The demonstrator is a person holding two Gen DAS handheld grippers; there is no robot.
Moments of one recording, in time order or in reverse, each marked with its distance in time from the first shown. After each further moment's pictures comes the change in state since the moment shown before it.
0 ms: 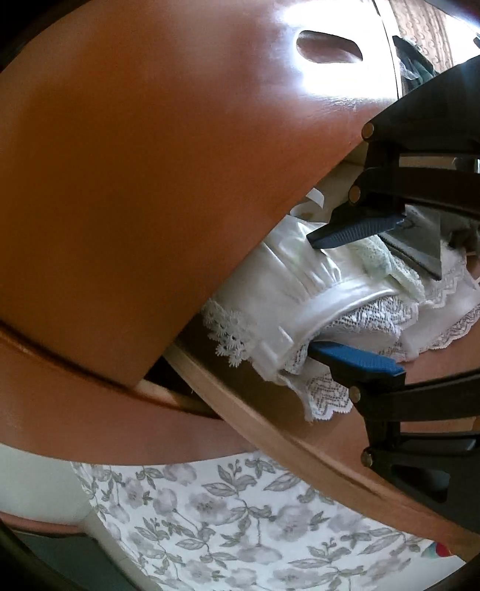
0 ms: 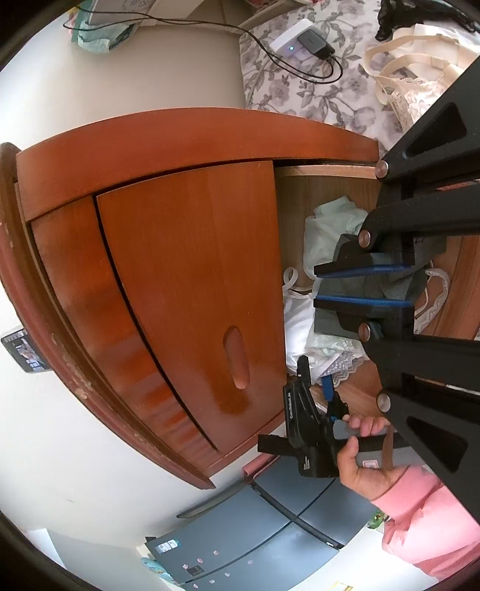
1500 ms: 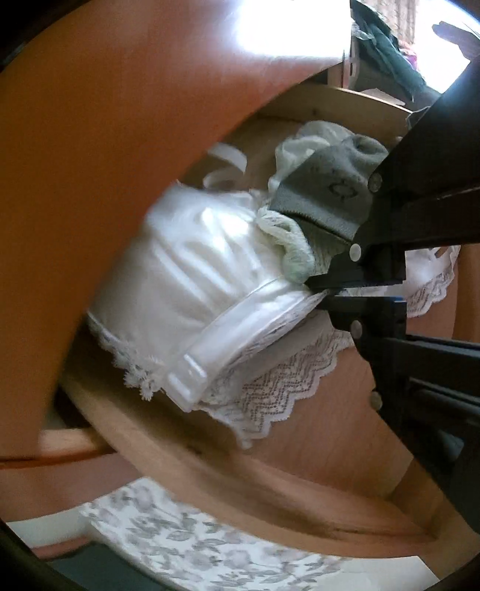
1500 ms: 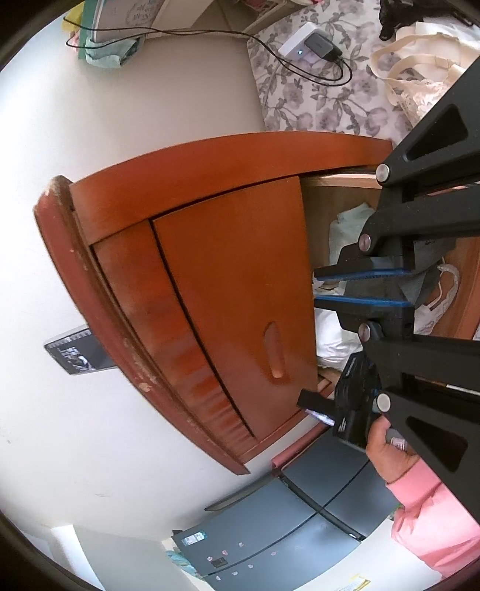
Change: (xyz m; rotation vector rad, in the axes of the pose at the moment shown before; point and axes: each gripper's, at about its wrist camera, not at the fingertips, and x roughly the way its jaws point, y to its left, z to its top) left arm 0.028 -0.042 -0.022 0.123 0.216 0.179; right arm -0.036 -0.008 0.007 0.037 -0.106 0.023
